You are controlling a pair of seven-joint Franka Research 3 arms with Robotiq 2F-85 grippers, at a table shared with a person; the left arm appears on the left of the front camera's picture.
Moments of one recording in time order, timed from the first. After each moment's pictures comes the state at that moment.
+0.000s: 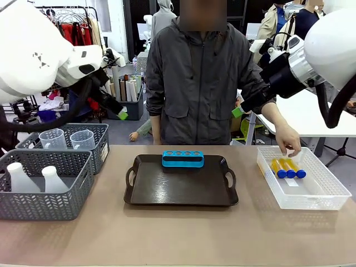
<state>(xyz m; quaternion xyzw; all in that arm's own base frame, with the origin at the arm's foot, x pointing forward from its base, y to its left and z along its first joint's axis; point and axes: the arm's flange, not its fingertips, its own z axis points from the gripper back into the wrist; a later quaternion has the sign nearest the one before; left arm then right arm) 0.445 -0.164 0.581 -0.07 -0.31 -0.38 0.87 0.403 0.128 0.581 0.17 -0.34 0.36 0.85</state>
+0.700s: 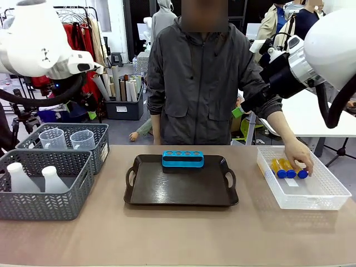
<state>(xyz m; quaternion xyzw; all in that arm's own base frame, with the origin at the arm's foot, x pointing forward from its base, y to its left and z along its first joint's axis) 0.544 -0.087 0.553 0.04 -0.18 -0.20 0.96 0.403 0.128 0.580 0.17 -0.34 0.36 0.85</state>
